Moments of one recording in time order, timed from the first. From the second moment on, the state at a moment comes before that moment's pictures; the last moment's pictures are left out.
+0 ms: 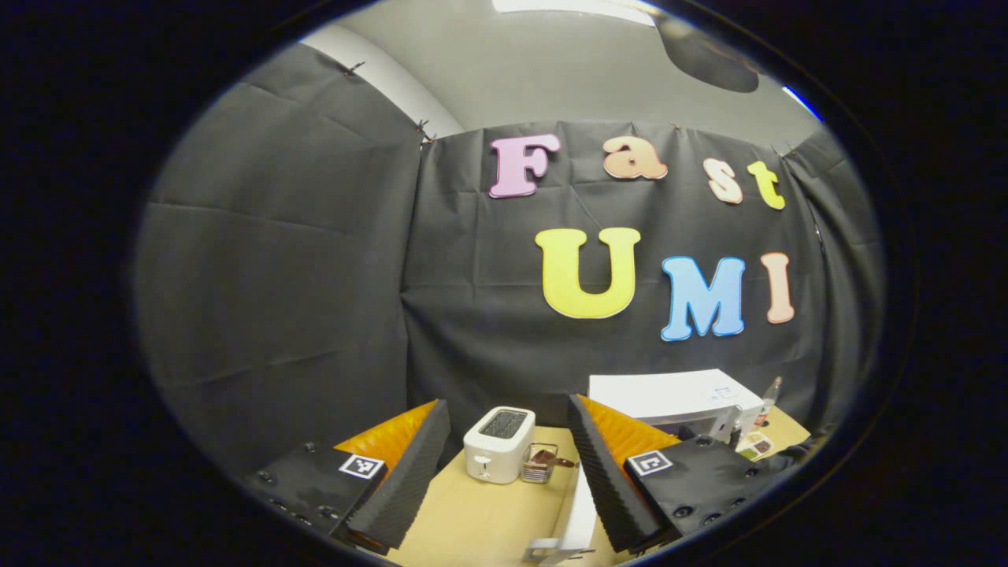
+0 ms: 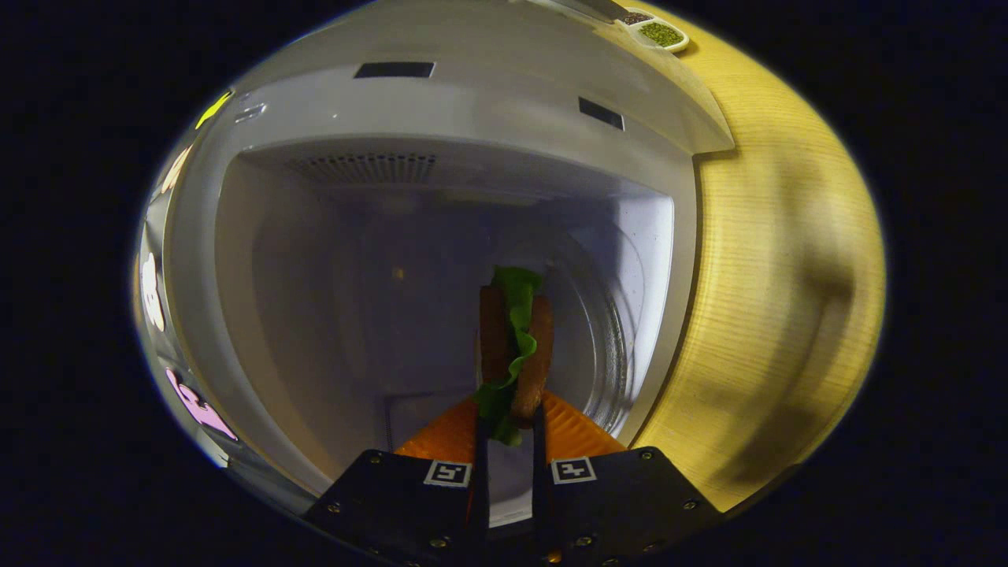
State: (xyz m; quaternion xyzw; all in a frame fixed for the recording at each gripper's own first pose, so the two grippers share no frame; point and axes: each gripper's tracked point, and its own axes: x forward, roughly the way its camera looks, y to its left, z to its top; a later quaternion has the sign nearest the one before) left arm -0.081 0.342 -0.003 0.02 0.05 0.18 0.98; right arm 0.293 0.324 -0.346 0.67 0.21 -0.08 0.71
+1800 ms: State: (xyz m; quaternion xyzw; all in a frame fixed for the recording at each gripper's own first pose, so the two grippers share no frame) left arm -0.045 0.264 -0.027 0.01 0.04 0.04 1.00; right arm 0.013 0.154 -0.112 0.05 0.11 0.06 0.99
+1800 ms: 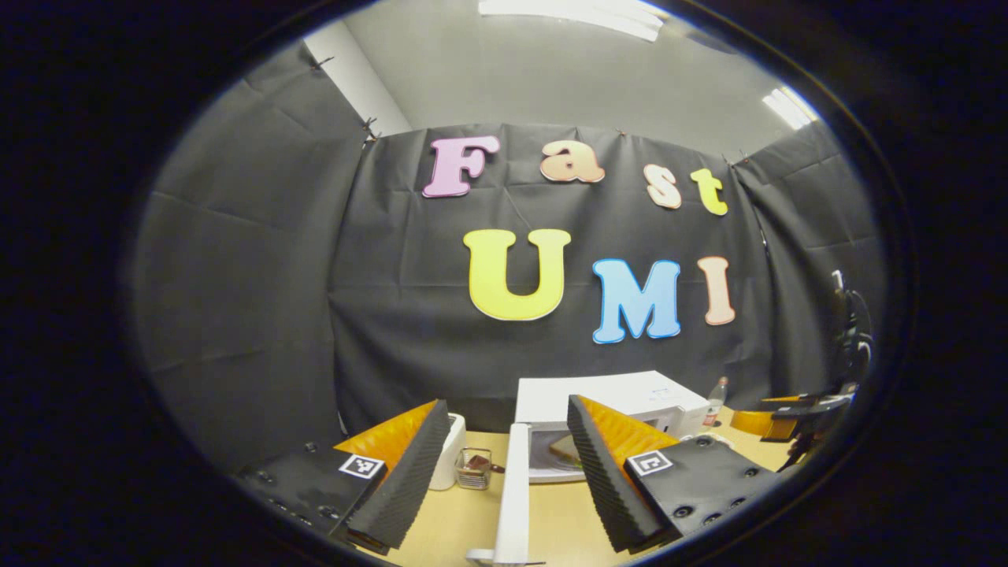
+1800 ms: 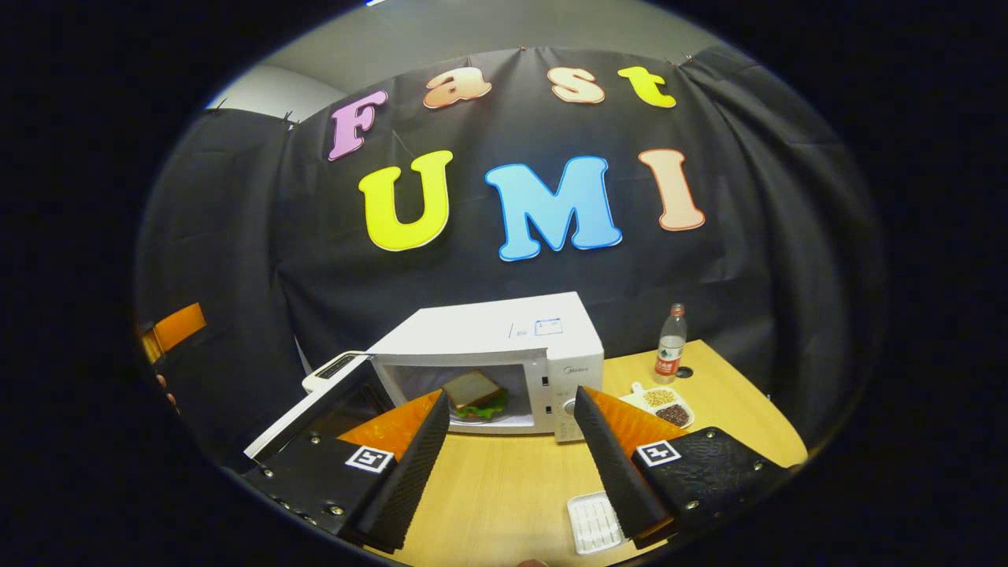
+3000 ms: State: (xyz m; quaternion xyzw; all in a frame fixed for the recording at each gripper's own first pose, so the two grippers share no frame) left arm -0.134 0.347 -0.184 -0.03 0.20 0.08 0.98; right arm -0.010 0.136 -0.050 0.01 0.04 0.05 1.00
